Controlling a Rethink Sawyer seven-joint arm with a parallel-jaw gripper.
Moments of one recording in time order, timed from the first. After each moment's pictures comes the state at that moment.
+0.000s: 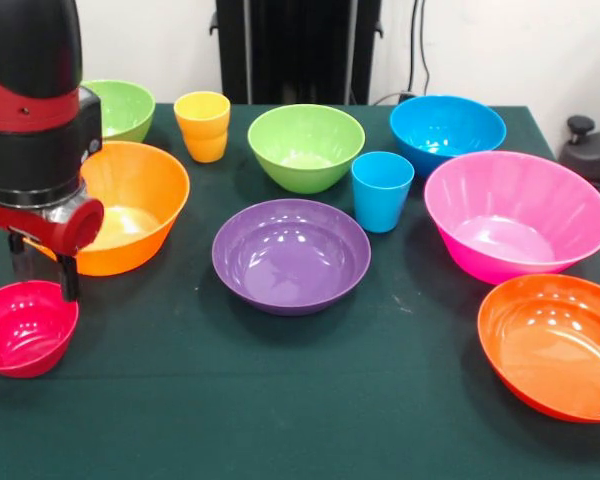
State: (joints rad) arm -0.62 -0.35 0.18 1.13 -0.34 0.69 1.89
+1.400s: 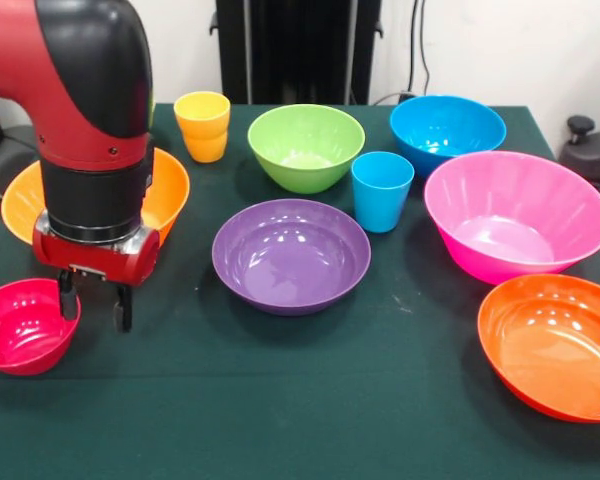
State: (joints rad) arm -0.62 -0.34 0.31 1.16 -0.57 0.62 1.89
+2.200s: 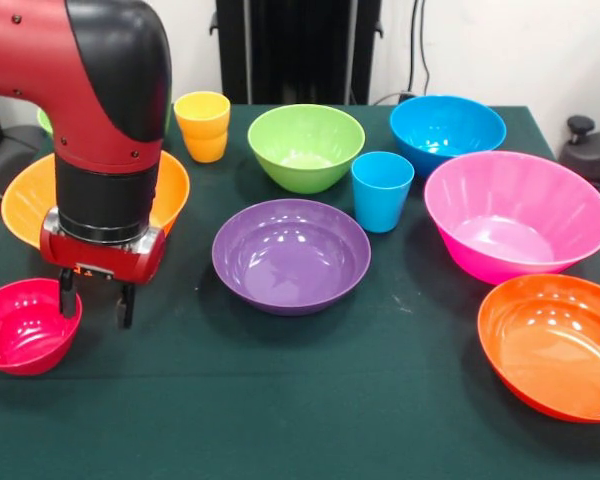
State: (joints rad) arm -0.59 -0.34 0.29 1.16 -0.65 0.62 1.89
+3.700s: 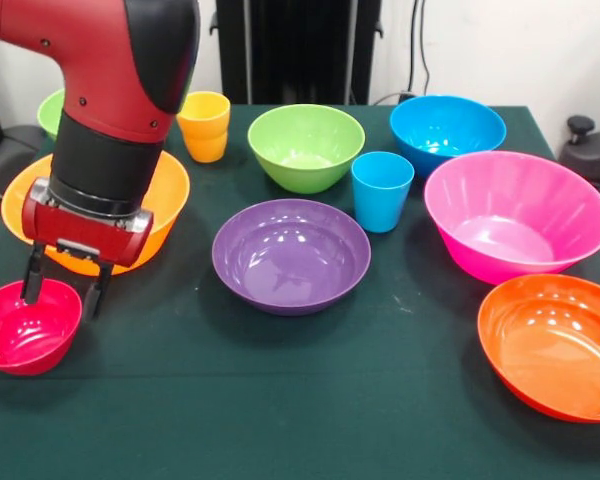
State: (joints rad) arm -0.44 -0.38 0.06 1.16 -0.65 0.43 1.89
